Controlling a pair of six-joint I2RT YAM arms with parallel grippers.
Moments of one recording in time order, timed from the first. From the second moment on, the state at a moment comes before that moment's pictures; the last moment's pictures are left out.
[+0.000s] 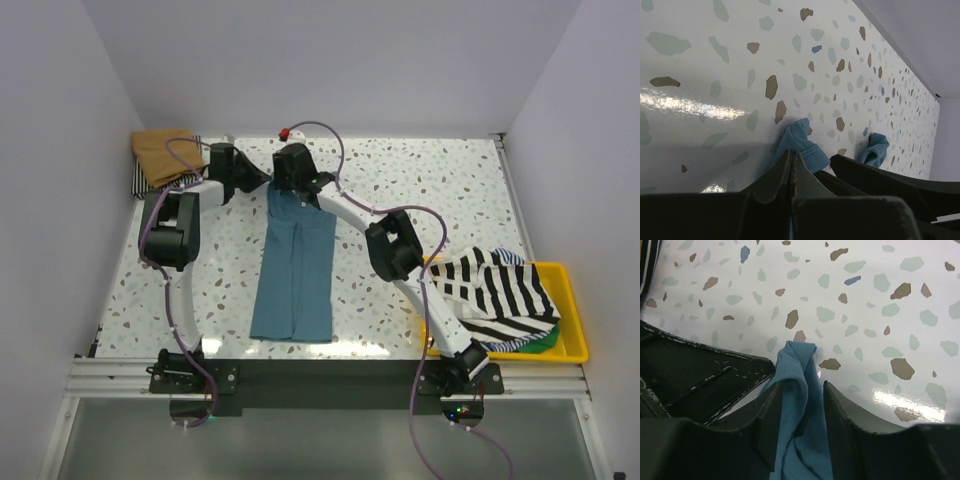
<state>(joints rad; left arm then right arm) -0.09 2.21 1.46 0.17 0.30 -0.81 0.68 2.66 2.37 -0.19 0.19 0.37</state>
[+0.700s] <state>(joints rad) -0.11 2.26 1.49 0.17 0.30 -0.81 0.68 2.67 2.28 -0.11 0.25 0.44</state>
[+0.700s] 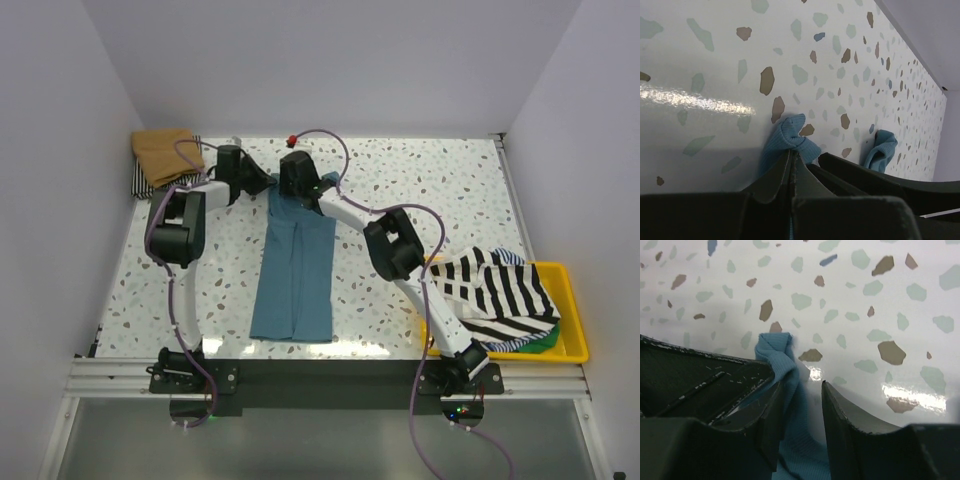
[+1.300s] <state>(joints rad) -0.16 2.30 1.60 0.06 0.13 -0.81 0.65 2.61 2.20 -0.10 0.24 0.48</state>
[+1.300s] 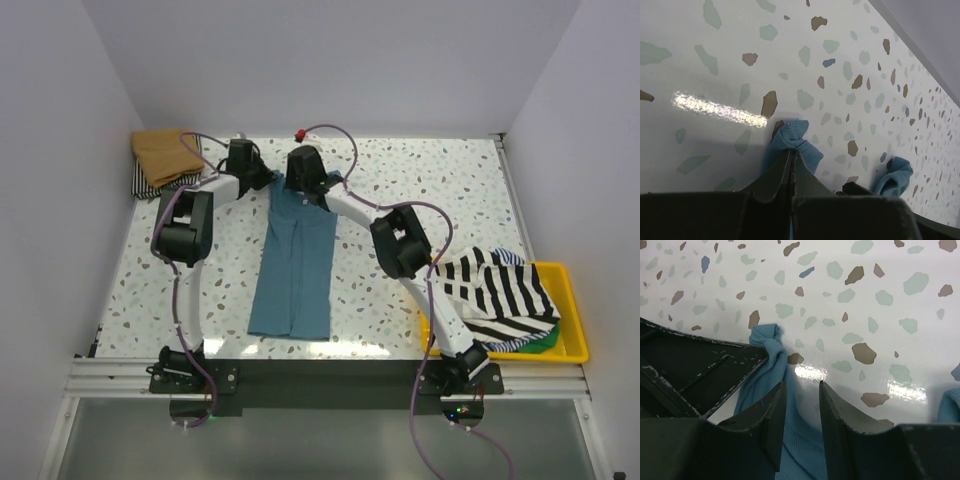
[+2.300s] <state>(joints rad) -0.23 2.20 1.53 0.18 0.05 -0.72 0.62 2.08 1.70 -0.35 0.16 0.51</state>
